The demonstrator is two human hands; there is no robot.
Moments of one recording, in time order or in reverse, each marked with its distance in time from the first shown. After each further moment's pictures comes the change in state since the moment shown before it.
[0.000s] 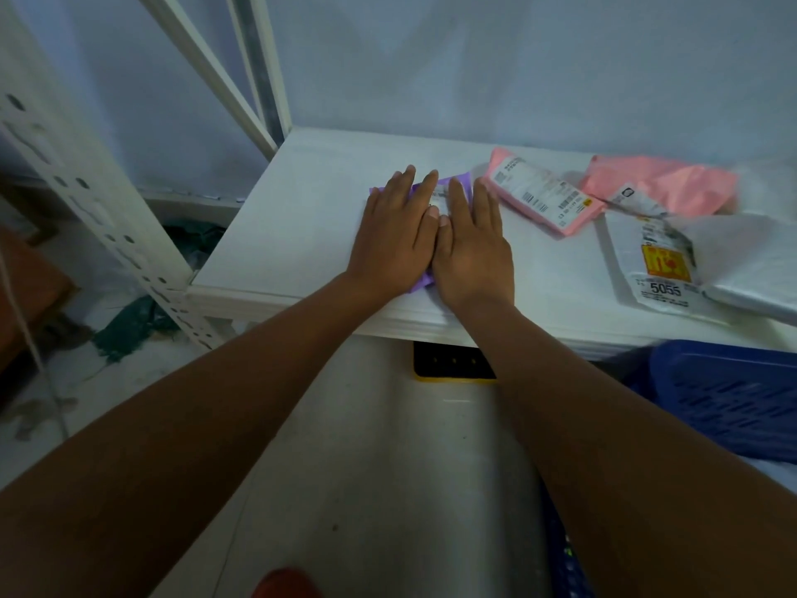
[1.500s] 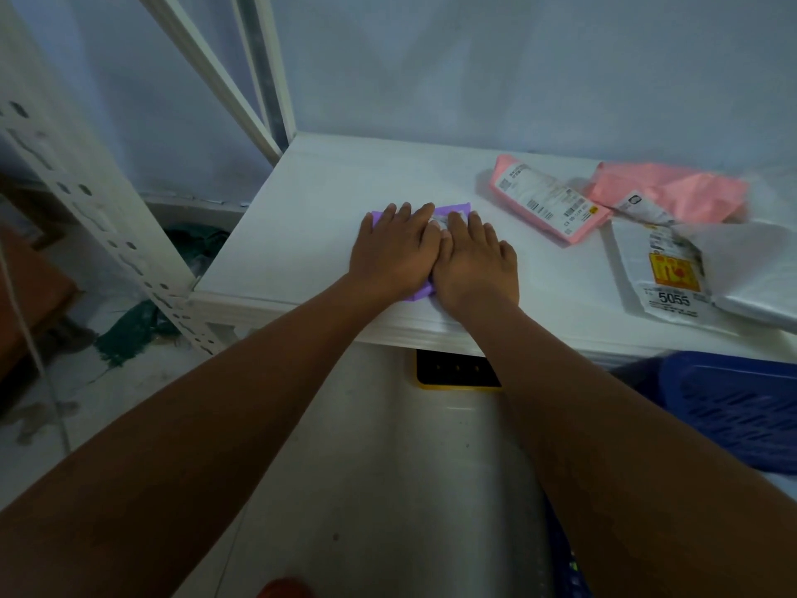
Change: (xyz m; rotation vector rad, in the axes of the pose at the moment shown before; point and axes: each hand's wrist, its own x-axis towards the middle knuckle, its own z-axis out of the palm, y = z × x) left_hand -0.002 0.008 -0.008 0.085 -0.273 -0.197; right_hand 0.007 0.005 0.008 -0.201 -0.192 0.050
